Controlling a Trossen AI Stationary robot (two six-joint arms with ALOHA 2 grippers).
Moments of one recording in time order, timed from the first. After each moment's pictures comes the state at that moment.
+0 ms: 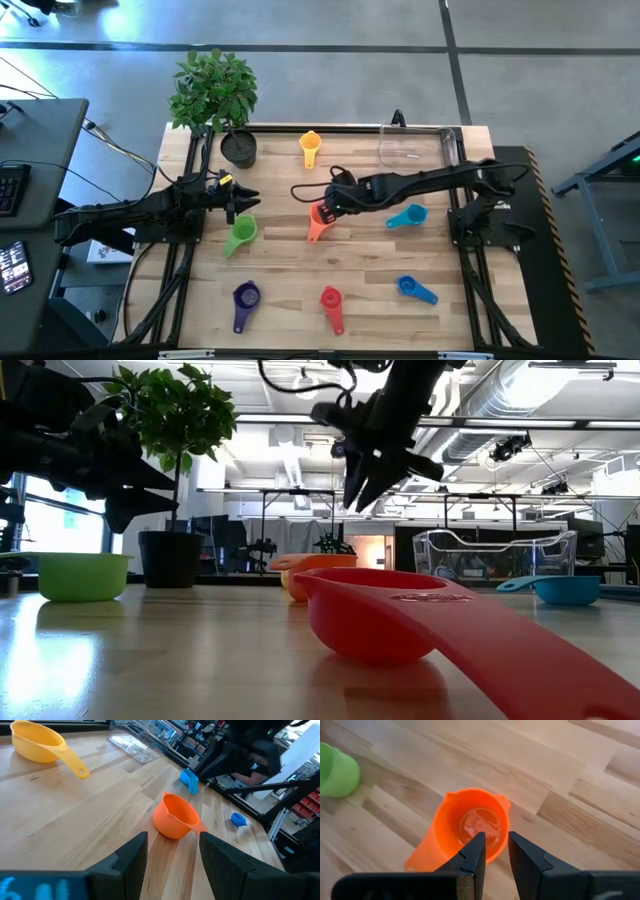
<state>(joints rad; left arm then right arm) 0.31 0.30 0.01 0.05 0.14 -0.50 0.03 1.79 1.38 -0.70 0.30 1.01</state>
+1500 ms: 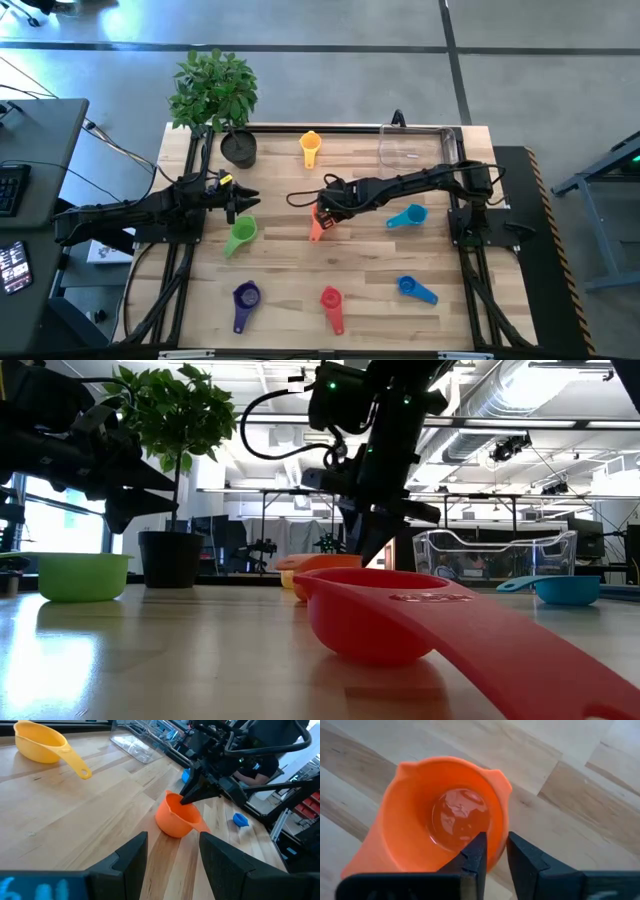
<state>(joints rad) 0.31 0.30 0.01 0.05 0.13 -0.49 -0.01 1.95 1.38 -0.69 0.19 0.99</state>
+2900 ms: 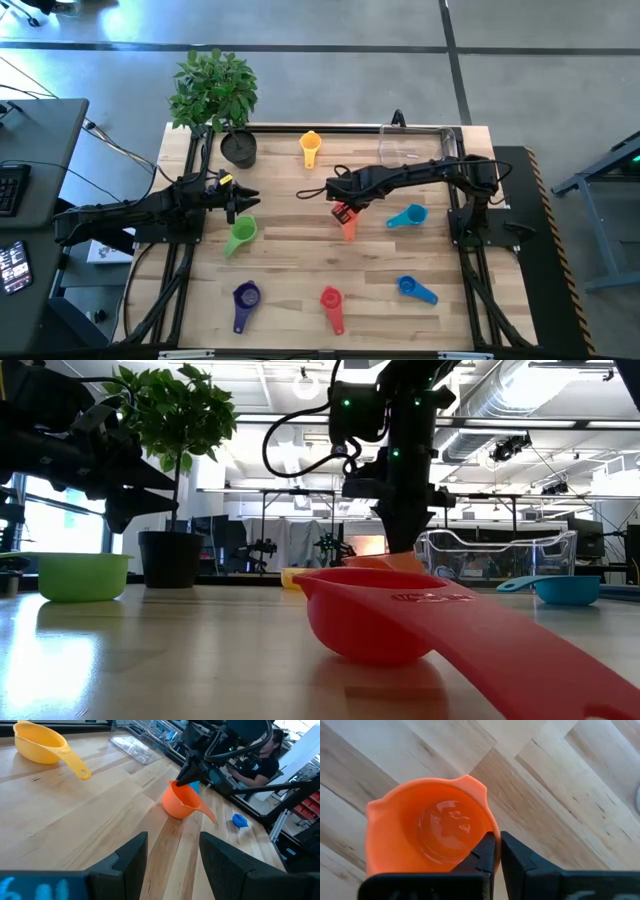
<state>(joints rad) 0.31 0.30 0.01 0.05 0.13 -0.50 -0.09 1.90 1.38 -0.91 0.18 0.73</state>
